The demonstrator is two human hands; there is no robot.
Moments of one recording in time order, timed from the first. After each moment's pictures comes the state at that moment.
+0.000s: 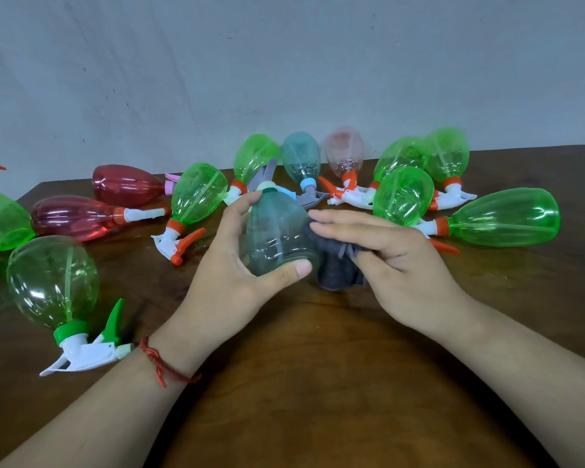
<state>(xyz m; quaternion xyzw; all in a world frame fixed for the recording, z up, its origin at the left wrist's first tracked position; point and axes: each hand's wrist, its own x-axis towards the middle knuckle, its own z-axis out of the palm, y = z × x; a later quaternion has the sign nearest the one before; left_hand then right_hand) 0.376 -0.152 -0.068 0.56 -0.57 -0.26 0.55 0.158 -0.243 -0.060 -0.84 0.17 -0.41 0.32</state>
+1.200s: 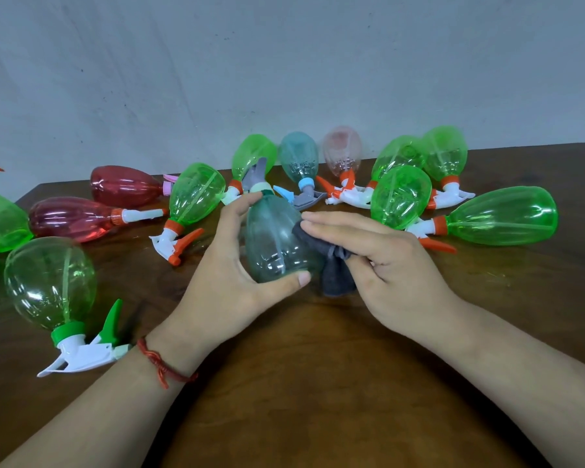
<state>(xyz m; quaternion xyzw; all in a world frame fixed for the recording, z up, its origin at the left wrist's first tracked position) 0.375 -0.150 -0.066 0.58 -0.60 -0.20 0.51 0.162 -0.239 -0.063 -0.86 0.16 -0.41 0.25</state>
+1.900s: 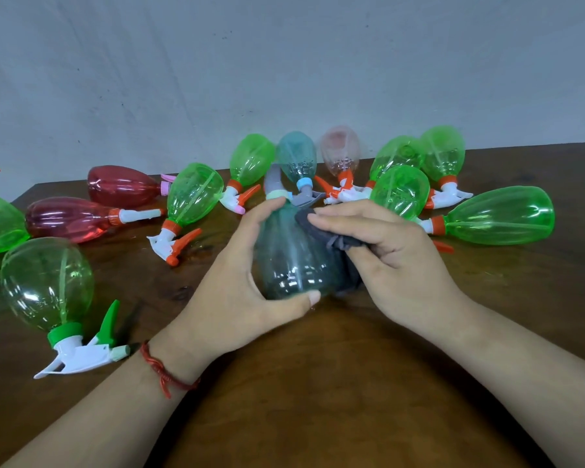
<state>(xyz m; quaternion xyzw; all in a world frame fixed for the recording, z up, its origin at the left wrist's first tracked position) 0.361 -0.143 -0.059 0.57 -0.65 -0.22 0.46 0.162 -0.243 -0.061 -0.83 0.19 -0.45 0.29</state>
